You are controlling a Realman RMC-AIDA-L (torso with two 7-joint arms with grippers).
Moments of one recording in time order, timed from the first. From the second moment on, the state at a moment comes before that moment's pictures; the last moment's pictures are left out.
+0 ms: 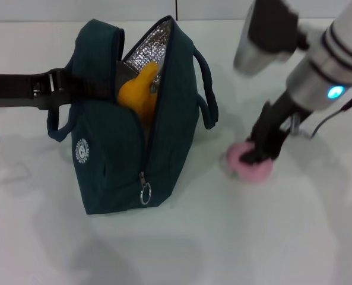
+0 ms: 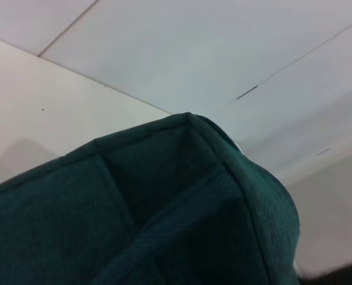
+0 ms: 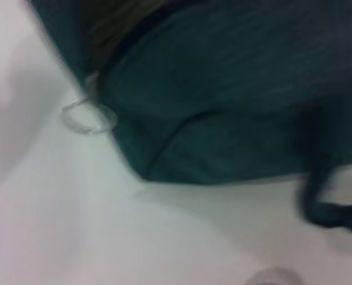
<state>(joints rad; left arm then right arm) -0.48 -2.05 0.69 1.08 2.02 1.73 -2.52 0.94 2.01 -1.55 -1.06 -2.37 -1.53 2.30</state>
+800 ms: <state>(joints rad) -0.48 -2.06 0.69 1.08 2.02 1.74 -2.53 0.83 2.02 -1.11 -1.13 -1.84 -1.42 1.96</state>
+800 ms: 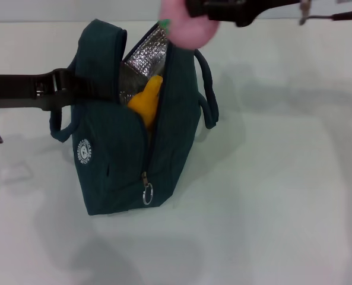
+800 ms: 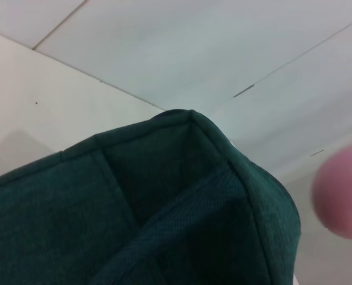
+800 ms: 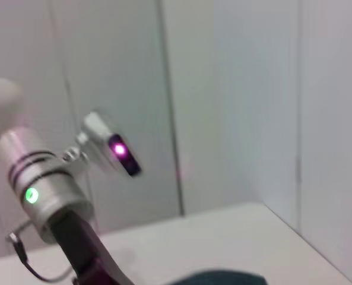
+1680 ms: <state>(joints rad) -0.49 -2.06 0.69 1.06 2.02 1.73 -2.52 0.87 2.02 -1.43 -0.78 -1.57 -1.10 1.73</state>
